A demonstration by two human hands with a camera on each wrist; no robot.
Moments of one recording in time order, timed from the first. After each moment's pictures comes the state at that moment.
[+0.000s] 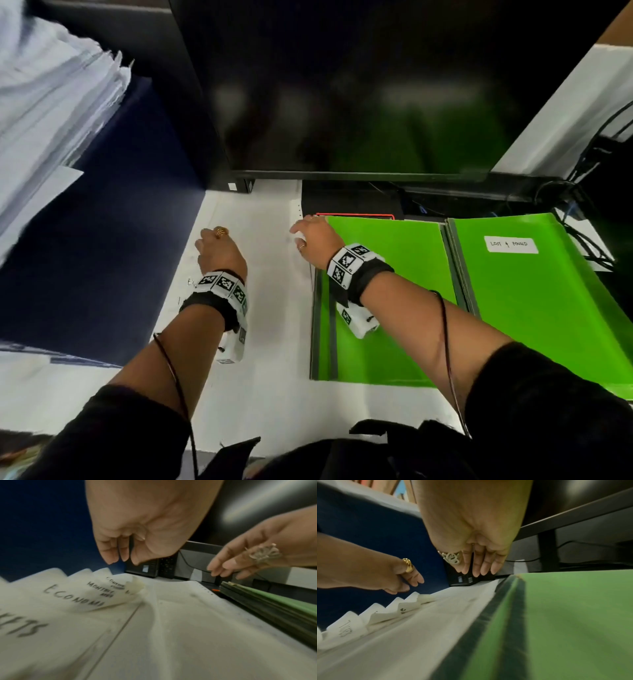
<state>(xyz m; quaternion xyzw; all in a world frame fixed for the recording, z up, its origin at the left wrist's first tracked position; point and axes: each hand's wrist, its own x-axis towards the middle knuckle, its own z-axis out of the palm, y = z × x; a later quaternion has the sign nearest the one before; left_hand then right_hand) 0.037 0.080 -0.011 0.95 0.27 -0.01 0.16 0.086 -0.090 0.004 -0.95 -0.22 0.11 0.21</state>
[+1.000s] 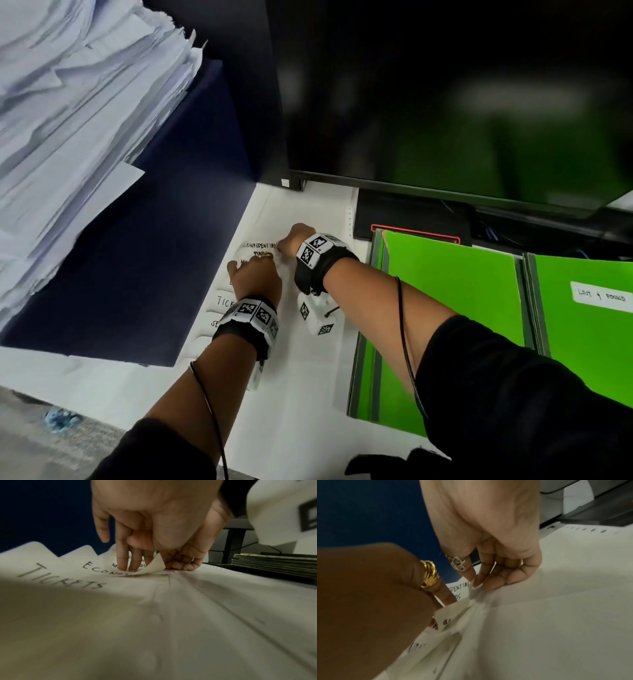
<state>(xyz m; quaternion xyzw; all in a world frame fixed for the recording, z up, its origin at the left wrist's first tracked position) 0.024 0.101 -0.034 0.97 0.24 -0.08 0.03 0.126 0.050 -0.020 -0.91 -0.07 0.33 0.23</state>
